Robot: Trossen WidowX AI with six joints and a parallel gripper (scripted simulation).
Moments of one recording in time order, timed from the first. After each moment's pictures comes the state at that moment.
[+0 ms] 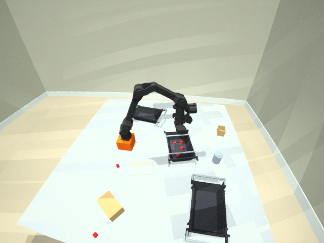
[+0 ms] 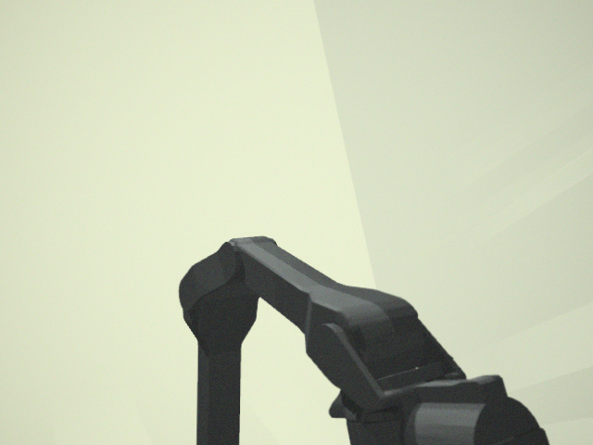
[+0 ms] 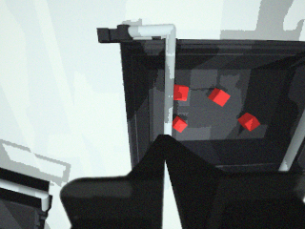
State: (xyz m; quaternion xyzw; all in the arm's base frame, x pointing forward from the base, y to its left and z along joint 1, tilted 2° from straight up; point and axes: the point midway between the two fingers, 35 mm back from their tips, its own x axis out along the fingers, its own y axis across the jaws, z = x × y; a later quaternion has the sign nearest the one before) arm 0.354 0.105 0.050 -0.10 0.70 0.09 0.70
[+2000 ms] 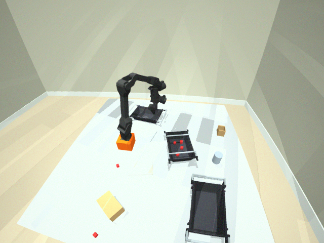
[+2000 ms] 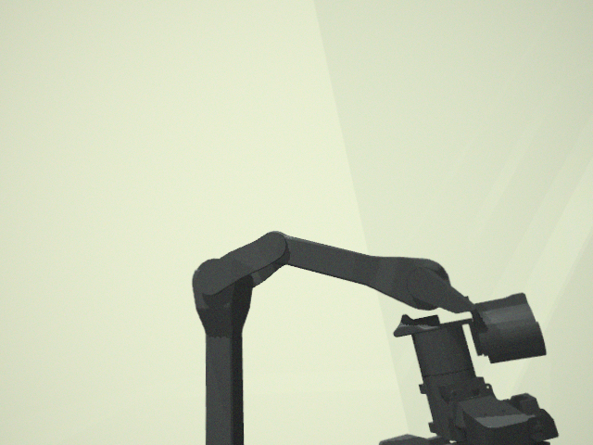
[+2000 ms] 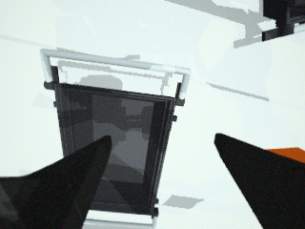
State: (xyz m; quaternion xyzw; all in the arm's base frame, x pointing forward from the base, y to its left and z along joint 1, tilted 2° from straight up) arm 0.156 0.269 0.092 0.00 0.71 0.01 0.71
